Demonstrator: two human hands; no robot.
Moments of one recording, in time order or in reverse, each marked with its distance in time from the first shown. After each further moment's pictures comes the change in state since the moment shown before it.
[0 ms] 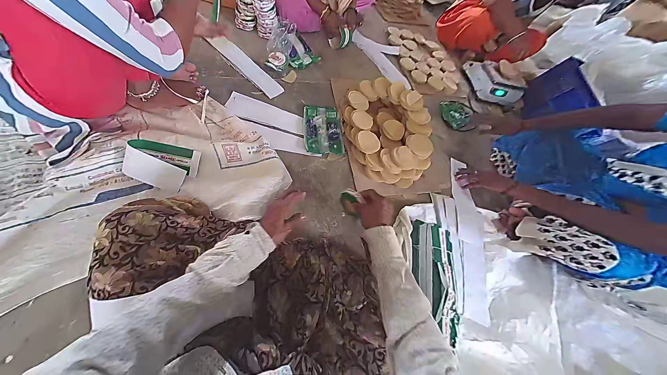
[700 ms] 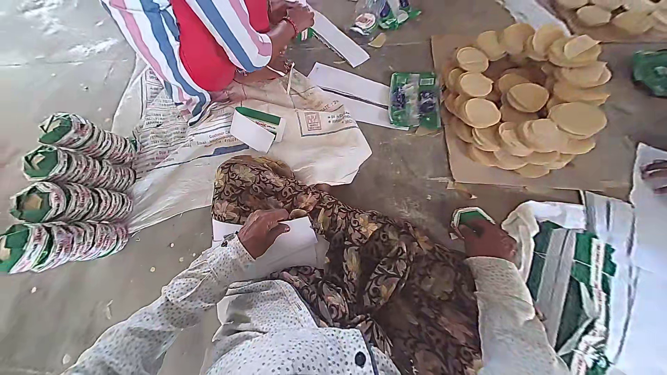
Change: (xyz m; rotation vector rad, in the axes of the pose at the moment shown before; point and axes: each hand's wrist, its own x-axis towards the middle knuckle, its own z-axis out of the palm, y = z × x) left_hand -0.209 -0.033 -0.079 0.295 0.060 -0.200; right_hand -0.059 0.094 0.028 -0.112 -0.068 0.114
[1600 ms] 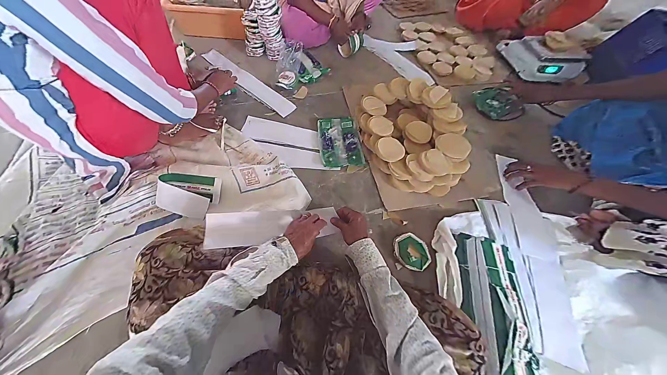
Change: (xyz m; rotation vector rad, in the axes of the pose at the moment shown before) left_hand 0.230 0.090 0.083 0.281 -0.313 0.233; right_hand 0.071 -0.137 0.057 0.436 -0.171 -0.252
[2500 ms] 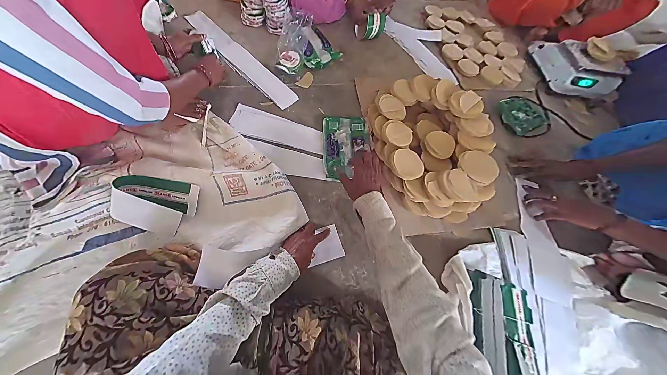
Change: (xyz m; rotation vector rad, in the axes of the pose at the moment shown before) left_hand 0.067 -0.037 0.015 -0.214 -0.271 -0.181; right_hand 0.166 -0.053 -0.052 -0.565 0.173 -0.170
